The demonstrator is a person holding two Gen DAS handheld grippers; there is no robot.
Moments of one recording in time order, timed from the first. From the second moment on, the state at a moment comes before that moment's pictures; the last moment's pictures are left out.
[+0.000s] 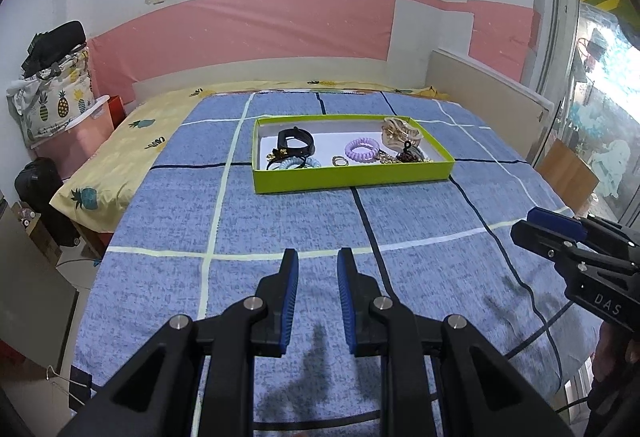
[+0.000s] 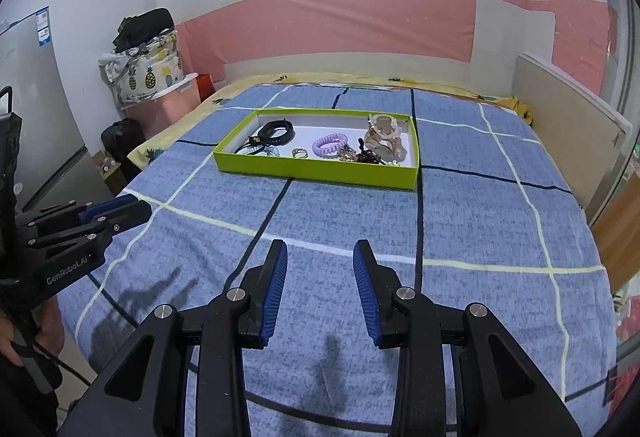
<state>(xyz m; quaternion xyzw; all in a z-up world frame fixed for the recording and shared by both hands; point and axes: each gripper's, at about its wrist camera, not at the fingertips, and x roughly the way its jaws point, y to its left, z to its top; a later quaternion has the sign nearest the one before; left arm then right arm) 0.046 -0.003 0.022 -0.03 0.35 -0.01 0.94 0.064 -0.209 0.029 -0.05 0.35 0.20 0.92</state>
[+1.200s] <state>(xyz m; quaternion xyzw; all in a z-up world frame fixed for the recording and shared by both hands) 0.052 -0.001 0.016 -0.04 0.36 -0.01 0.93 0.072 -0.208 0.025 -0.05 0.36 0.19 0.91</state>
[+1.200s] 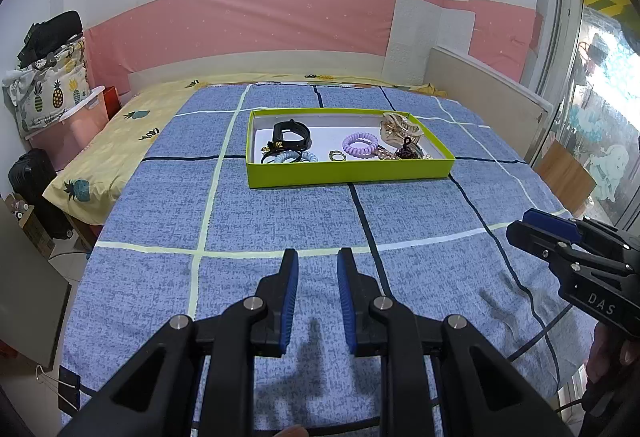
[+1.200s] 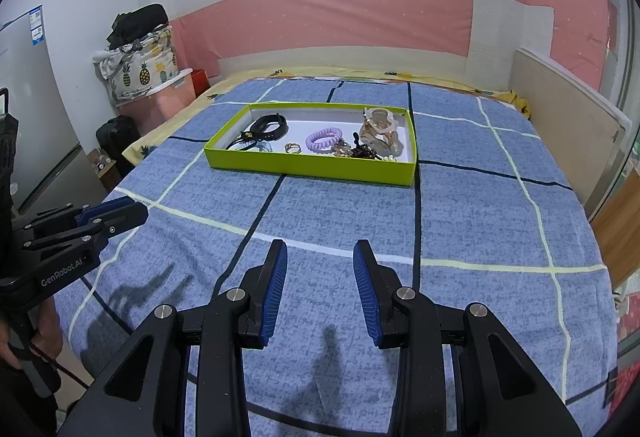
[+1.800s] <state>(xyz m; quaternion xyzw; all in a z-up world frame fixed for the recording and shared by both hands) 0.052 -0.002 0.016 -0.04 0.36 -0.01 0.93 0.071 -0.206 0.023 -0.05 0.36 0.19 0.91</state>
